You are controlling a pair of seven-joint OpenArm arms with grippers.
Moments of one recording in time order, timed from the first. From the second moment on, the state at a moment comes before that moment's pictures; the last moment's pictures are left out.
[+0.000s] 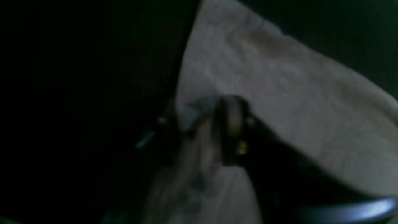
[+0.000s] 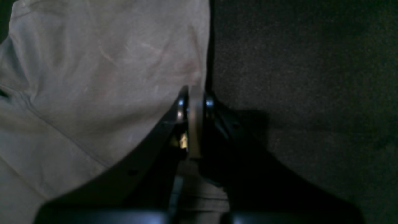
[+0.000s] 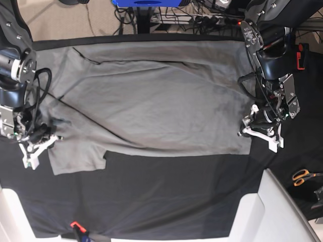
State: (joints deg) left arm -15.7 -11.9 -29.1 45.3 -13.4 -18.1 35.4; right arm 29.5 15.6 20.5 21.8 -5.6 26.4 -16.4
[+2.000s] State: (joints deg) left arm -17.8 -13.0 -28.3 46.3 -11.8 -17.7 38.2; right arm 28.8 15.3 20.4 22.1 -5.4 26.4 -15.6
